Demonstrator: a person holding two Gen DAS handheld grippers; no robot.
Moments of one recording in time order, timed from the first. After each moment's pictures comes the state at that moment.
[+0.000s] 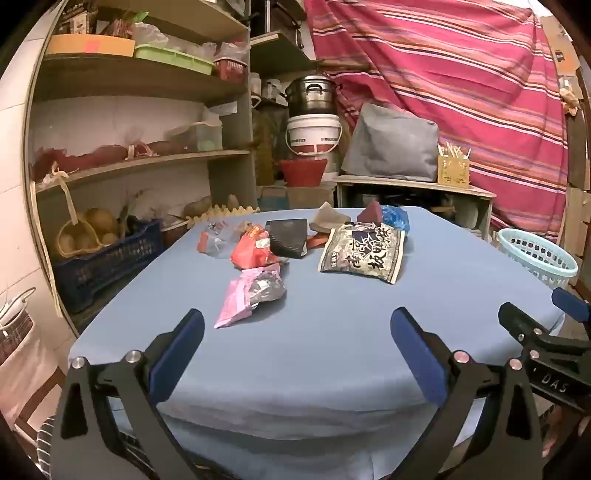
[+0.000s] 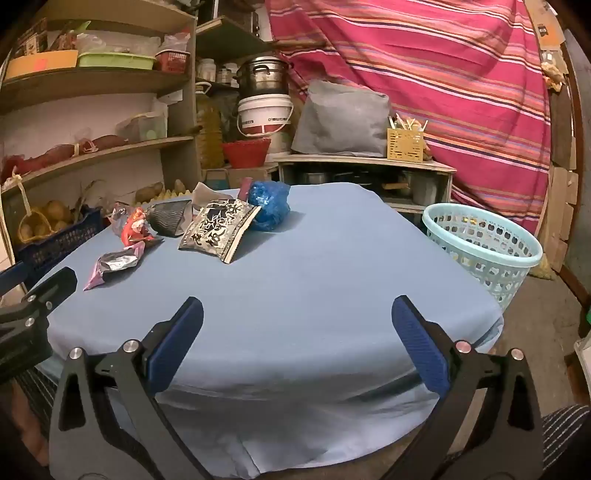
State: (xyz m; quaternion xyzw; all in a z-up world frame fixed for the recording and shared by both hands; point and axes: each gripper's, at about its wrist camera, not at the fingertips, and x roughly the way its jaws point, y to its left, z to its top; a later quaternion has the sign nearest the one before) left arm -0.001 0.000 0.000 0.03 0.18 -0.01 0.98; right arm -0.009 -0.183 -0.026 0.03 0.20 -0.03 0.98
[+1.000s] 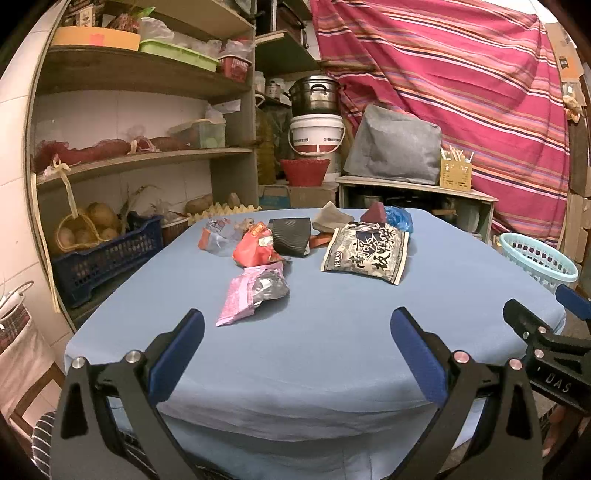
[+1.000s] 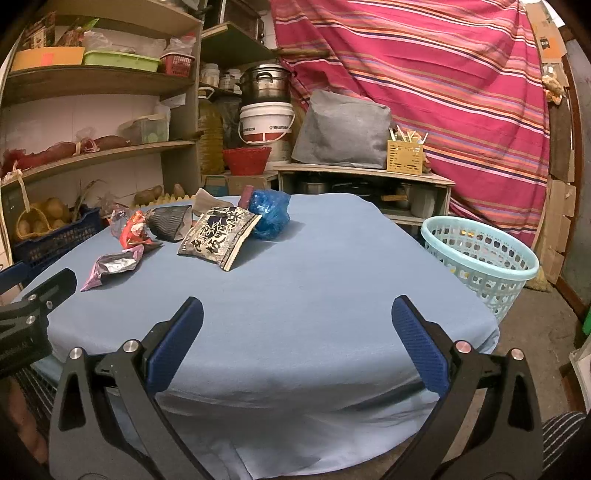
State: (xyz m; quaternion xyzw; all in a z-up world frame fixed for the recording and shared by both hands) left arm 0.003 0.005 -0.002 0.02 0.18 -0.01 0.98; right arm -0.010 -0.182 -0.021 0.02 0.18 -0.03 0.98
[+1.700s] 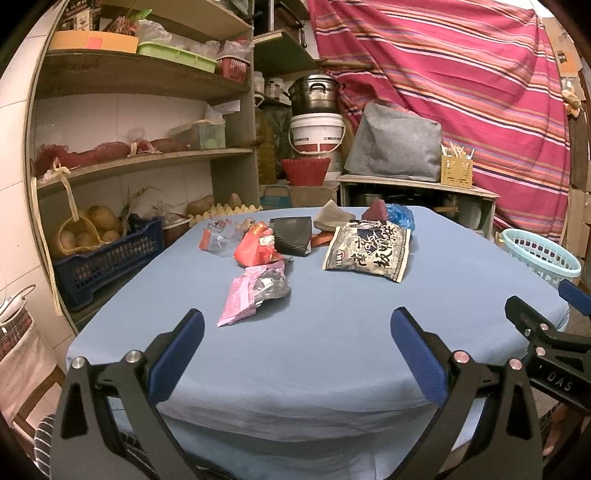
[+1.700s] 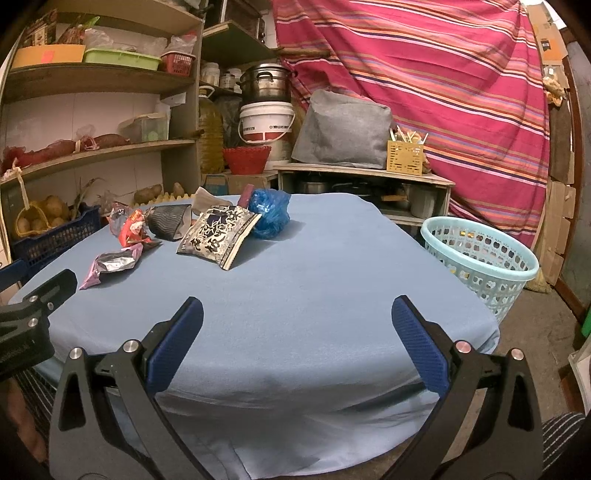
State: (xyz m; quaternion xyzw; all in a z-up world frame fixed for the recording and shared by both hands) left arm 0.006 0.007 0.002 0.02 0.19 0.00 0.98; right arm -0.010 -0.184 -0.021 0.02 0.18 -0.03 0.98
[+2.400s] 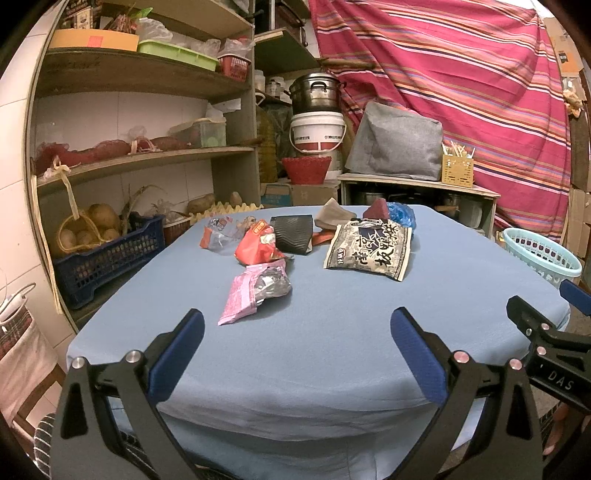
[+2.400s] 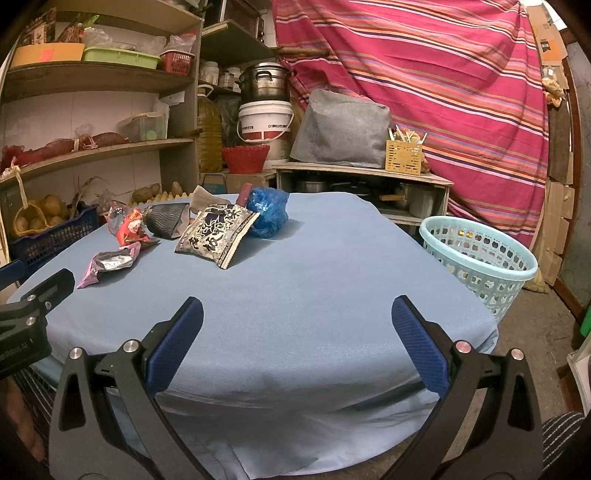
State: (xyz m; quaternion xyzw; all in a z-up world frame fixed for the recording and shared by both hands) left arm 0.006 0.008 0.001 0.02 0.19 0.00 0.98; right arm -0.008 -0.187 -0.023 0.02 0.19 -0.04 0.98
